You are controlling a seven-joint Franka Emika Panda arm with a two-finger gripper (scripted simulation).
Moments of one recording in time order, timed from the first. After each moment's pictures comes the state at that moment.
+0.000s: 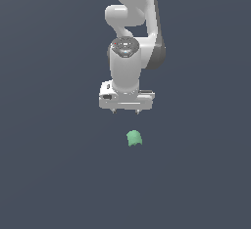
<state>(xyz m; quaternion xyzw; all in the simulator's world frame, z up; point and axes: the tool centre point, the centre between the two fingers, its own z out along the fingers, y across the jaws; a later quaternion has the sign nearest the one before) -0.006 0.001 0.166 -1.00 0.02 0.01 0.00</state>
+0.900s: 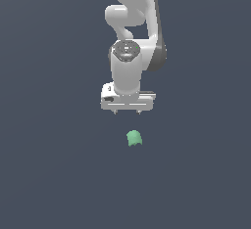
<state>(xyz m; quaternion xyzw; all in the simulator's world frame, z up) -0.008 0.007 0.159 -1.00 0.01 0.02 0.01</state>
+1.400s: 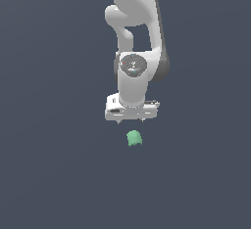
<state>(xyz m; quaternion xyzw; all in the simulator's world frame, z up) 0.019 0.022 0.133 -1.00 -0.04 0.01 0.00</state>
